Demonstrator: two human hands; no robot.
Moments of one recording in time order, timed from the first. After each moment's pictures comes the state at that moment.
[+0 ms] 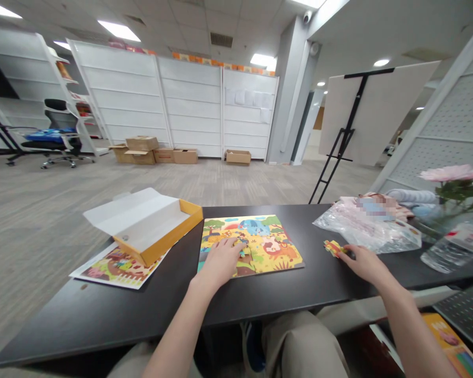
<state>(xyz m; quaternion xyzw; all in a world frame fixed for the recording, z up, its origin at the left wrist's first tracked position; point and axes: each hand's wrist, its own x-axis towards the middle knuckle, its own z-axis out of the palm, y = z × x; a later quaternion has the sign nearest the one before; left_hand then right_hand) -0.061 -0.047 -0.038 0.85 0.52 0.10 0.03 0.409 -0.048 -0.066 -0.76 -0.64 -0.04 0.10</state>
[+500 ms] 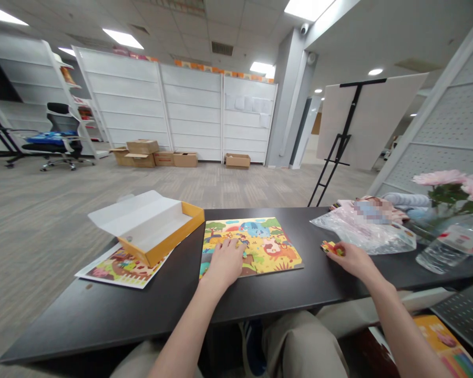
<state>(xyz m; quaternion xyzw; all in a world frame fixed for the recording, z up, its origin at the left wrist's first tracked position) -0.049 -0.056 -0.034 0.83 0.54 0.11 0.01 0.368 -0.048 -0.042 -0.77 -0.63 -0.03 0.12</state>
